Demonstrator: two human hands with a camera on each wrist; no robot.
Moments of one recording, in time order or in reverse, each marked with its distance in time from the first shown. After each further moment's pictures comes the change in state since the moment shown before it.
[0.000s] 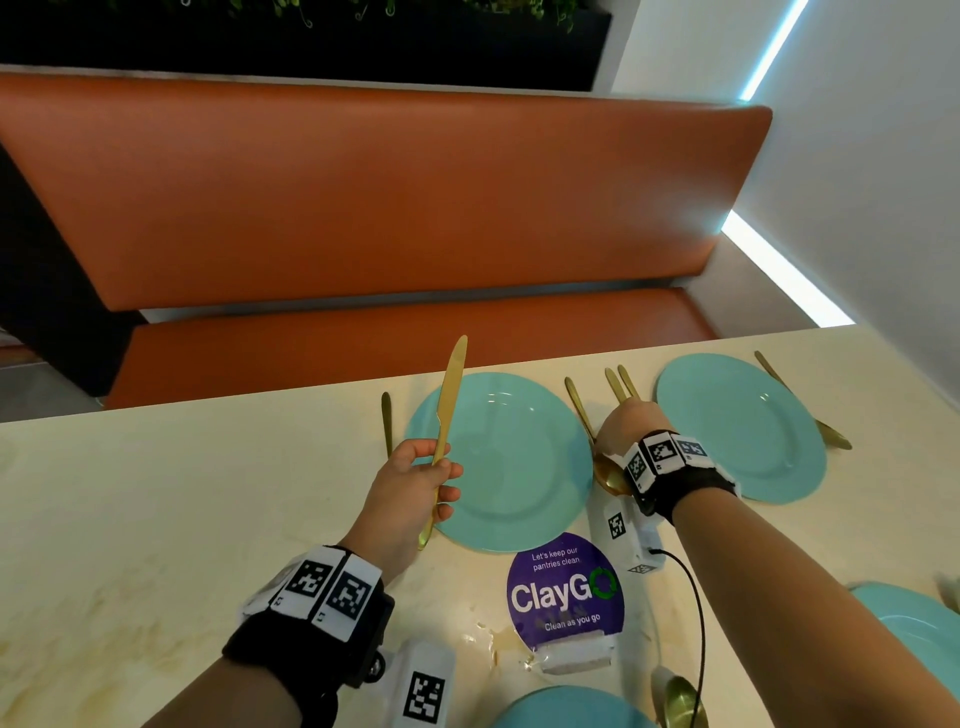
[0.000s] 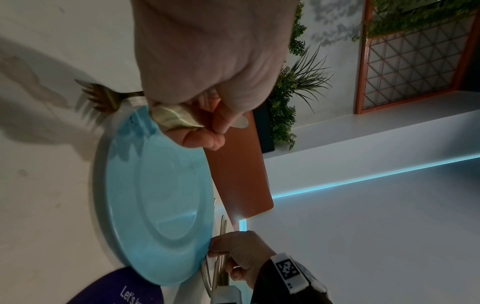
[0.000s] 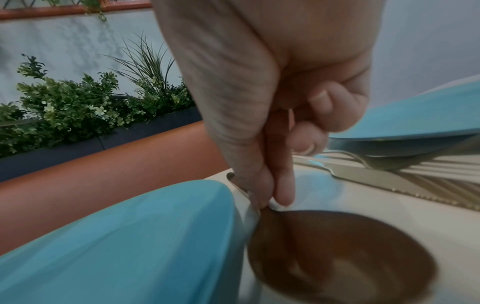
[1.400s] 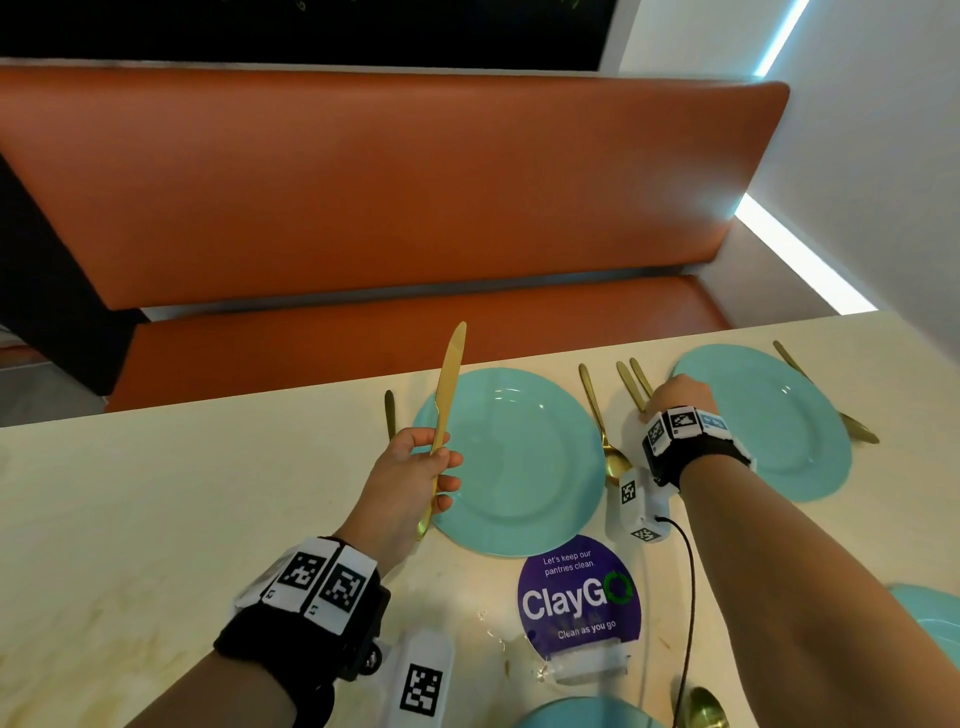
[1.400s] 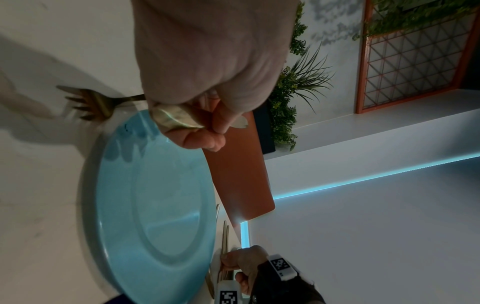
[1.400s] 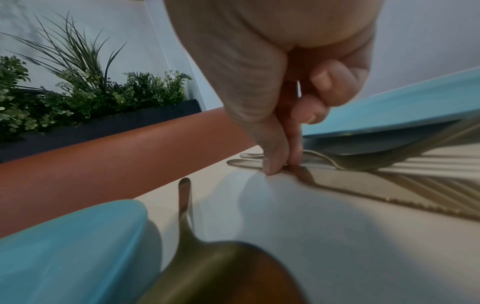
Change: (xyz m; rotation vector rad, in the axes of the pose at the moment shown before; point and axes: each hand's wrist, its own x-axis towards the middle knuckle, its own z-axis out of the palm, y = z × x) left_hand 0.011 0.010 -0.002 0.017 0.016 -0.022; right_hand 0.037 0.031 0.013 0.768 0.187 0.429
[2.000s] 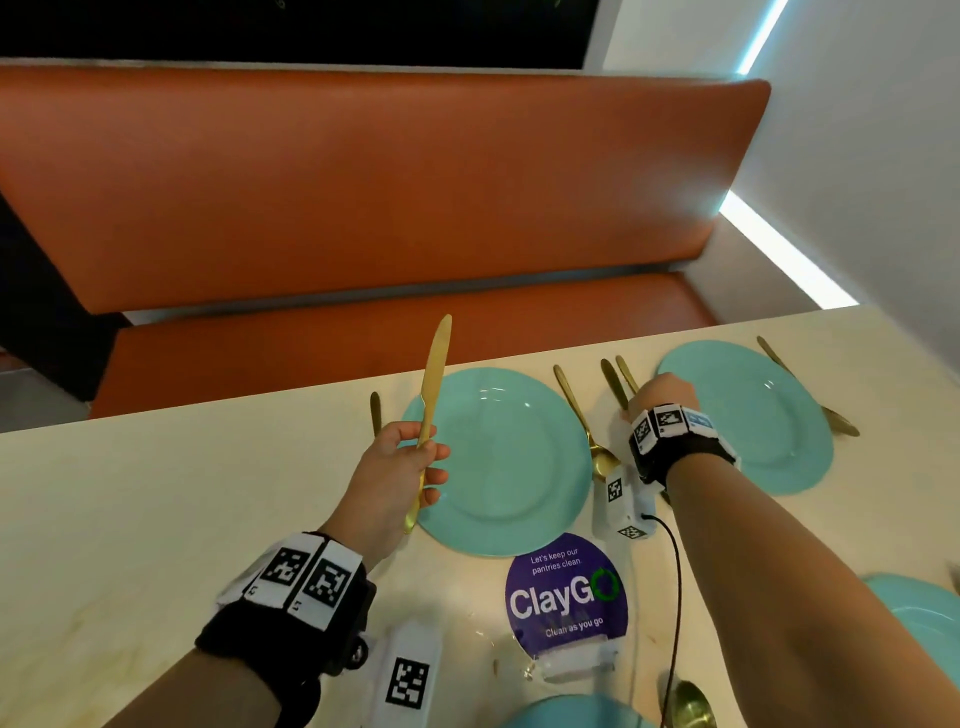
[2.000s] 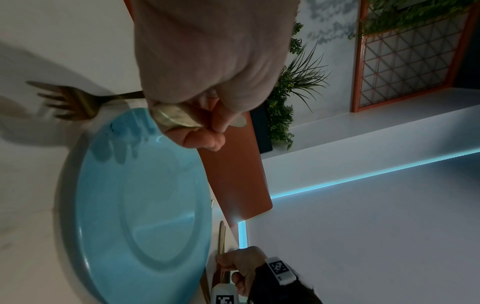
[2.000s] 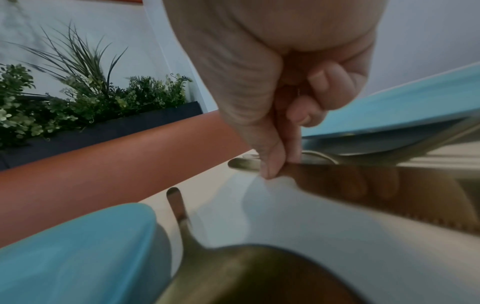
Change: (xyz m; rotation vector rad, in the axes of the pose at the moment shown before) left_hand 0.001 0.006 0.003 0.017 0.000 0.019; right_hand -0.005 -0.003 0.000 -0.036 -0.046 0.004
